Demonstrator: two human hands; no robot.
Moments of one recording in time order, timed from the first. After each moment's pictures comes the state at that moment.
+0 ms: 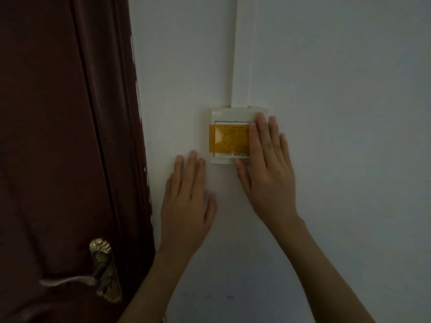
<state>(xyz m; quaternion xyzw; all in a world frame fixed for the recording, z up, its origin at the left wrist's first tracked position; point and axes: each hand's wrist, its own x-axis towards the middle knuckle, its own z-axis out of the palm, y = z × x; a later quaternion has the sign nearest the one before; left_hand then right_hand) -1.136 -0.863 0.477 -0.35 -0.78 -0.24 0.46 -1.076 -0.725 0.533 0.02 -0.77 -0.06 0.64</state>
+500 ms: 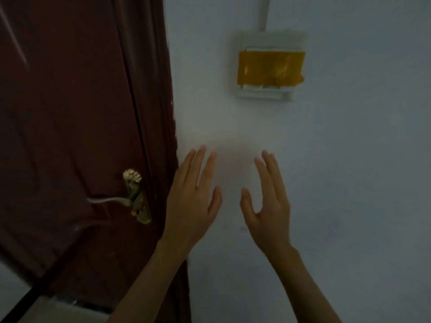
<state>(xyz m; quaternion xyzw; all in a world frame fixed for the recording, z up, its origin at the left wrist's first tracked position) -1.080 -0.914 0.413 -0.35 -0.81 -0.26 0.39 -1.018 -0.780 0.405 0.04 -0.82 0.24 0.51</state>
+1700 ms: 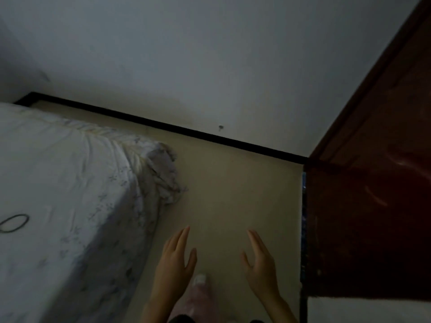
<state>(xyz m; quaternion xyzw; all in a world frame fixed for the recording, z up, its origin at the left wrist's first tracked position) -0.629 -1.044 0.171 0.55 -0.77 -0.23 0.23 -0.832 -0.992 0.140 0.53 -0.74 0.35 -0.24</state>
